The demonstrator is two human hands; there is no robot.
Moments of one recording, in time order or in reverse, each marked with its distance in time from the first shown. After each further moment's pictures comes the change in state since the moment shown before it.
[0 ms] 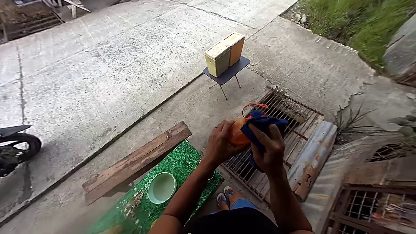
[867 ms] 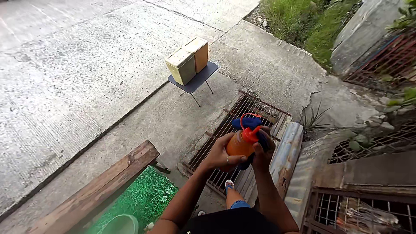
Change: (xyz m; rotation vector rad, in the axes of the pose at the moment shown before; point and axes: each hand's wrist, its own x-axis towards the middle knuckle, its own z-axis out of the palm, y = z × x) left_hand 0.148 0.006 0.148 -0.930 -0.332 0.004; right_hand 0.055 0.188 -0.007 0.722 0.318 0.264
